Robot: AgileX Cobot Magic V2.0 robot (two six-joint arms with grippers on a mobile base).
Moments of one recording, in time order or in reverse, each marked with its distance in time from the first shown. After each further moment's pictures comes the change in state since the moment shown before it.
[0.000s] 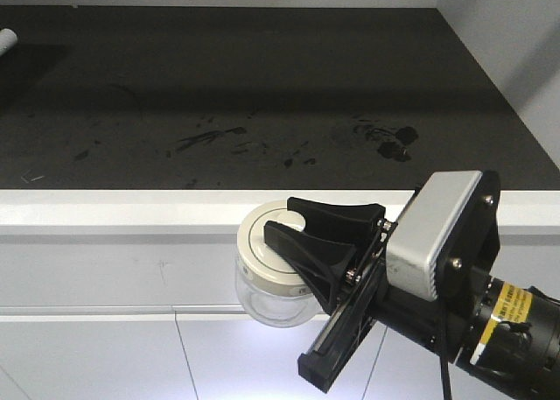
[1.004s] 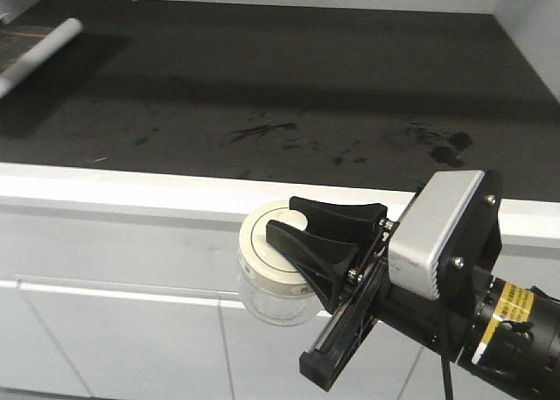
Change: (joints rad) left arm 0.000 0.000 0.000 -0.001 0.000 0.000; right arm 0.000 -0.002 0.003 0.000 0.000 0.000
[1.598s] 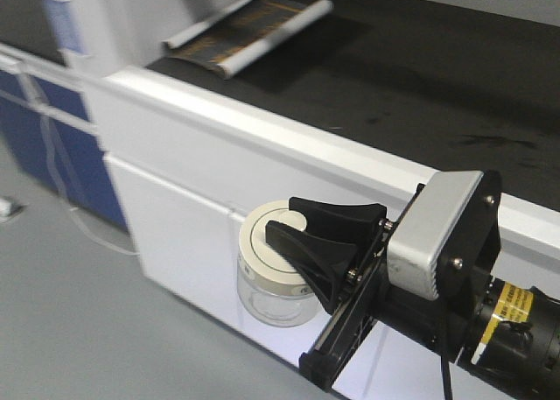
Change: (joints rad) left arm 0.000 0.000 0.000 0.000 0.000 0.000; right arm 0.000 0.000 0.000 0.000 0.000 0.000
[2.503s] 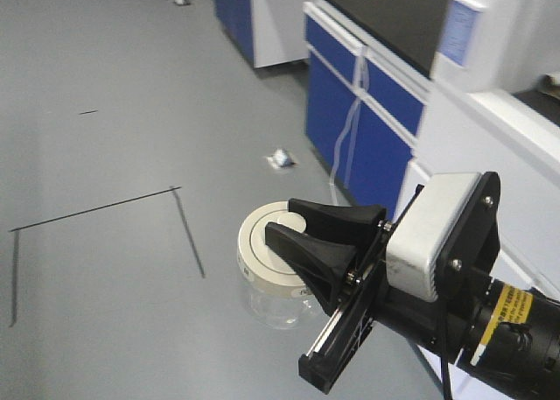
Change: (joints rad) left arm 0.000 0.000 0.000 0.000 0.001 0.000; right arm 0.000 0.000 0.000 0.000 0.004 0.000
